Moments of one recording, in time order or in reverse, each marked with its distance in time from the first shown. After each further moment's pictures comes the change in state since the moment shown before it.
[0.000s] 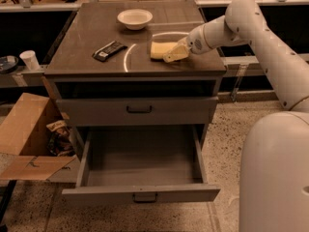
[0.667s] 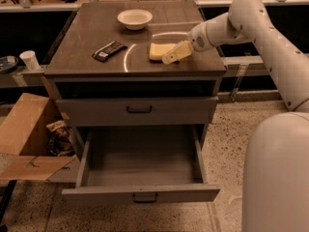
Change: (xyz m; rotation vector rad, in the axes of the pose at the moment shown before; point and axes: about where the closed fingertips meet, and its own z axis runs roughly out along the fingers) arm -0.007 -0.002 -0.013 0.017 -0.016 0.001
